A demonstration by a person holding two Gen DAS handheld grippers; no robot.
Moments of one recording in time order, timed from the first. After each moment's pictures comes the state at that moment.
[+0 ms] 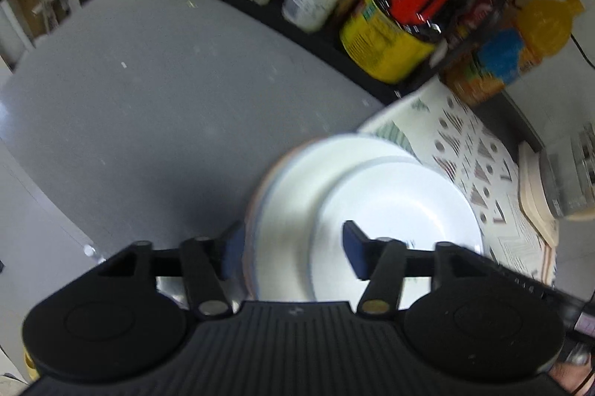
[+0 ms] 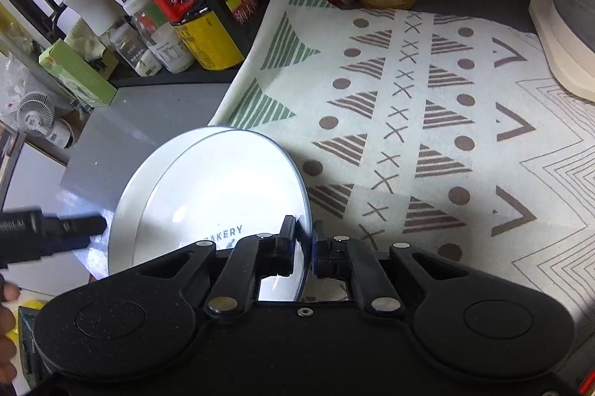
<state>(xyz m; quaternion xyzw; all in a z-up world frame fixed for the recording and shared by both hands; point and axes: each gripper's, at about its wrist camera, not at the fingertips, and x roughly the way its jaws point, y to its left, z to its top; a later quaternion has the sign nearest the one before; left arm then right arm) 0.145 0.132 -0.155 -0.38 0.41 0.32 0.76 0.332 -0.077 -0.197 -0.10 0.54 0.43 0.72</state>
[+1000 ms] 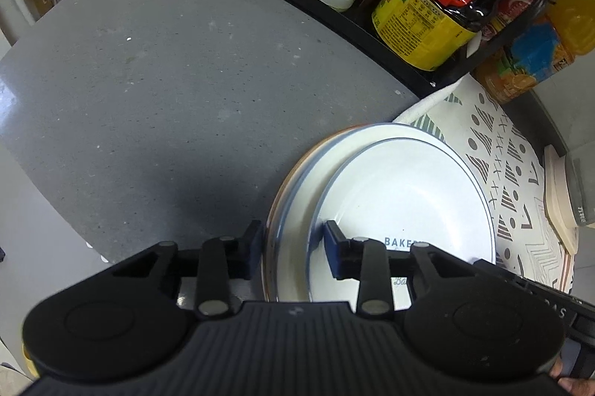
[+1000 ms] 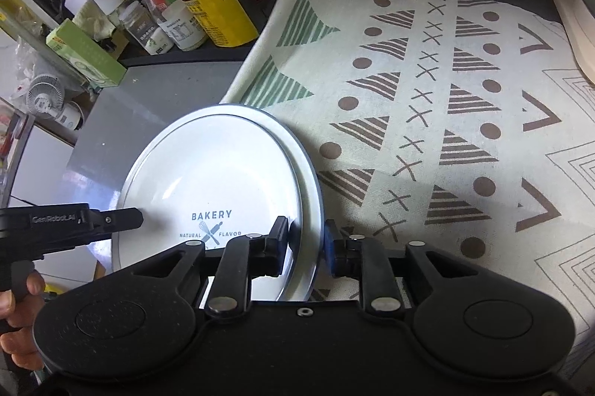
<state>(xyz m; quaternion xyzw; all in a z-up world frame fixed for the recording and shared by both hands) 0.150 0.139 -0.192 -0.39 0.42 0.34 0.74 0.328 -0.070 -0.205 -0.11 0.56 0.45 0.69</state>
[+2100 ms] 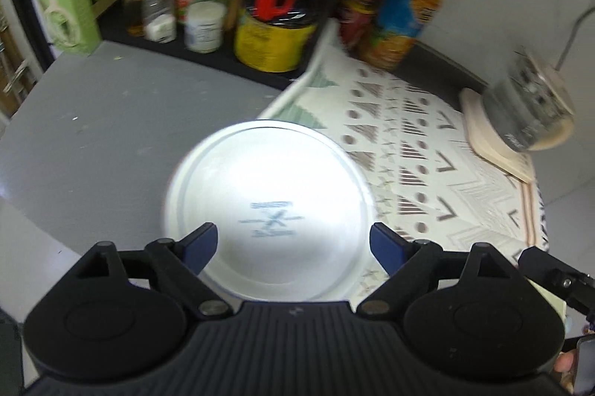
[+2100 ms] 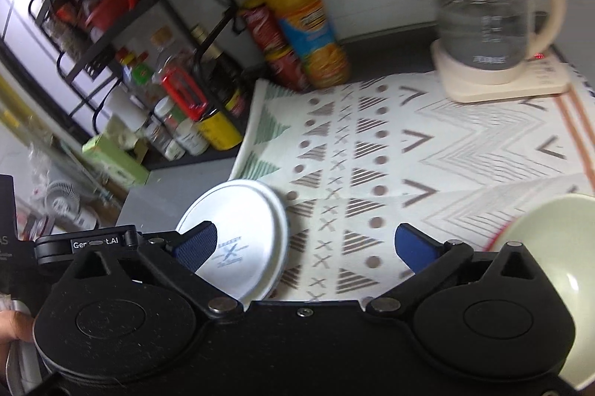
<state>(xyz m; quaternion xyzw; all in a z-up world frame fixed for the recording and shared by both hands) 0.188 0.029 -0.102 -0.28 0.43 0.27 0.82 0.315 -0.213 -0.107 0.04 0.47 0.40 0.79</state>
